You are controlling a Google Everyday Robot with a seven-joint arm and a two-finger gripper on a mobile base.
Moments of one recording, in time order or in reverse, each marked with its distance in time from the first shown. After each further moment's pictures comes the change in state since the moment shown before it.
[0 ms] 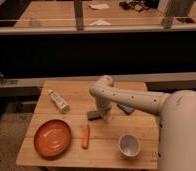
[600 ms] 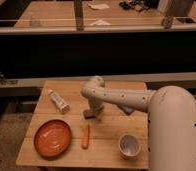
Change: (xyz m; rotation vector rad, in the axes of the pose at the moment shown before) arm -0.019 -0.022 0.006 0.005 0.019 -0.024
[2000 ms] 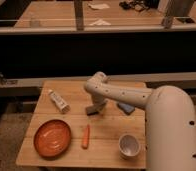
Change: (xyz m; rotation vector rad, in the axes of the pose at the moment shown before) arm 0.025 -0.019 -0.002 0.012 0.016 0.004
